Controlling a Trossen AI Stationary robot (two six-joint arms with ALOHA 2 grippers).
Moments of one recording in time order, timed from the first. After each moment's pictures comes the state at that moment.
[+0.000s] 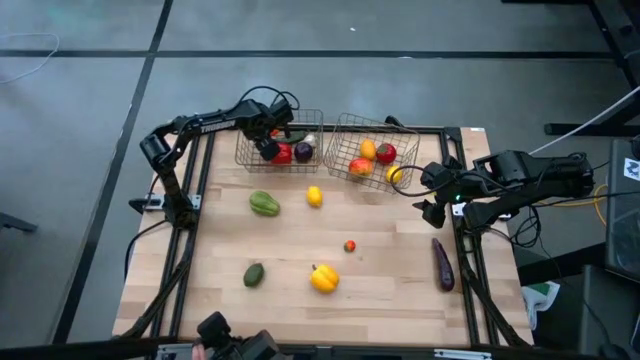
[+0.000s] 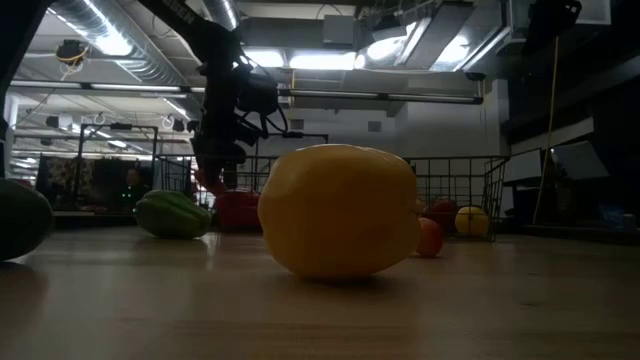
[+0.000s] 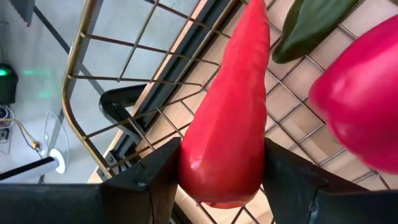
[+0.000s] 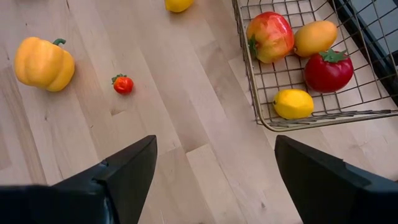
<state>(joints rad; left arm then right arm) 0.69 1.78 1.33 -1.01 -0.53 0.00 0.19 1.03 1.29 -1.33 0.27 0.55</state>
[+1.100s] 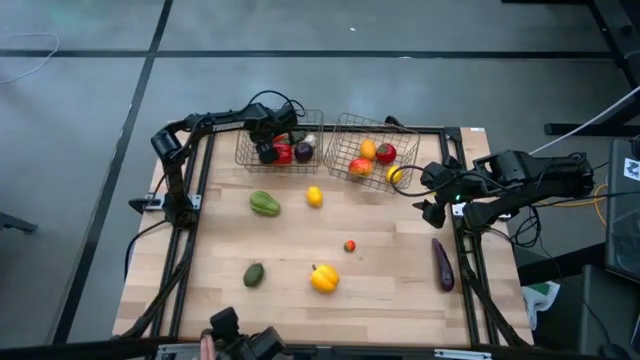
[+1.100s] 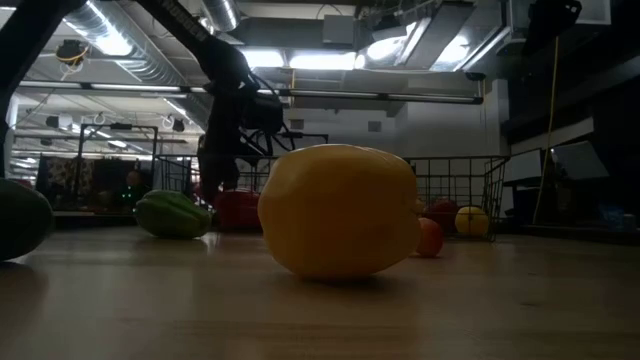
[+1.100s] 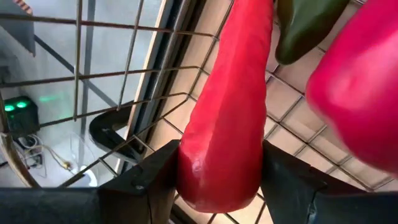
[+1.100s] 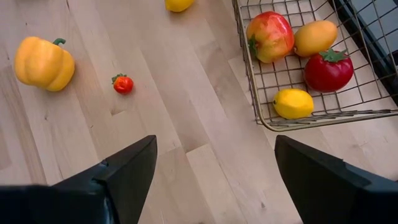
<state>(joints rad) 0.69 1.88 1.33 -0.97 -0.55 0.19 0.19 1.03 1.29 -1.33 0.27 0.55</state>
